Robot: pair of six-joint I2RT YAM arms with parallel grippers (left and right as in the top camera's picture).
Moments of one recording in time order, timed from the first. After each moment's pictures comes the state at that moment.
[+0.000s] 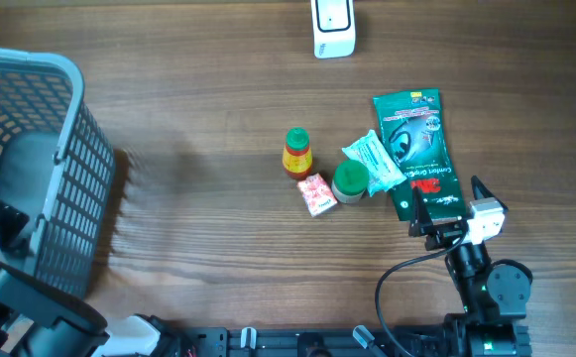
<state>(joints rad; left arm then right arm) 0.94 1.61 1.05 -0.58 -0.28 -0.09 0.00 0.03 0.01 0.01 -0.17 -0.01</state>
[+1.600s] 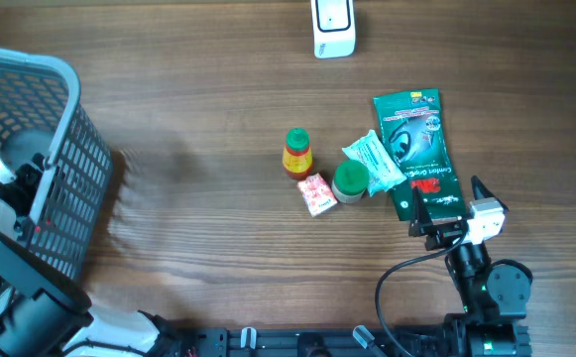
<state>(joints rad) 0.82 1.74 1.04 -0.41 0.25 -0.08 0.00 0.03 0.01 0.01 -0.17 -0.01</state>
